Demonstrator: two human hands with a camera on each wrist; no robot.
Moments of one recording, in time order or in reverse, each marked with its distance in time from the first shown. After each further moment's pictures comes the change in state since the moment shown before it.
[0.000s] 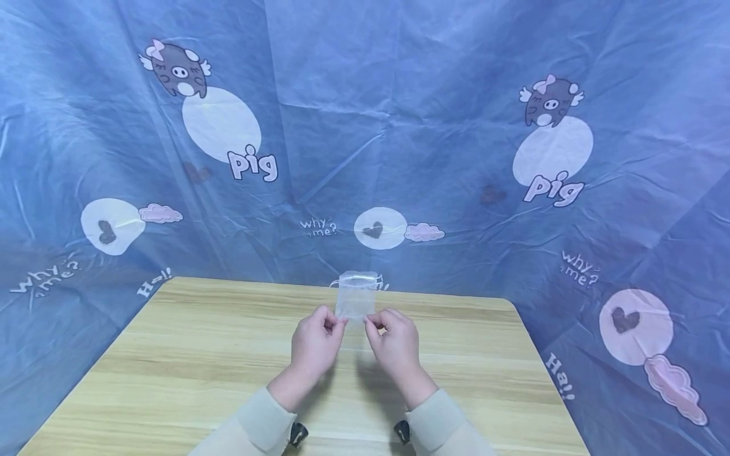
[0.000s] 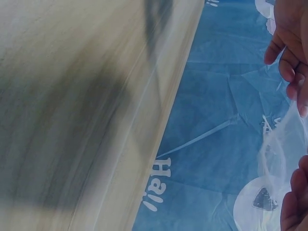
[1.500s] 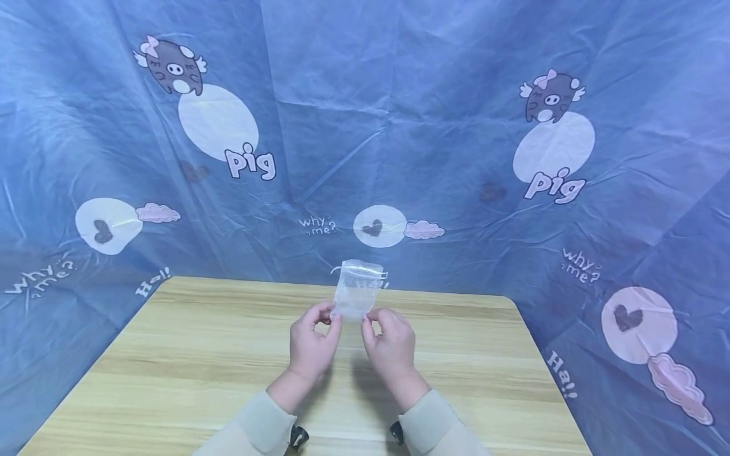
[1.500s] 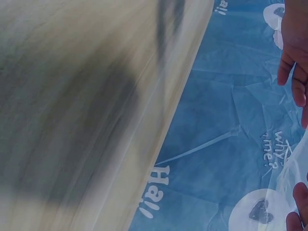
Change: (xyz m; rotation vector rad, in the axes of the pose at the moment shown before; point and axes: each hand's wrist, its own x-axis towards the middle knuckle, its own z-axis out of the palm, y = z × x) left_hand -0.001 -0.013 0.013 -0.279 0.216 0.074; right_hand -0.002 -0.003 0.011 -0.085 0.158 -0.149
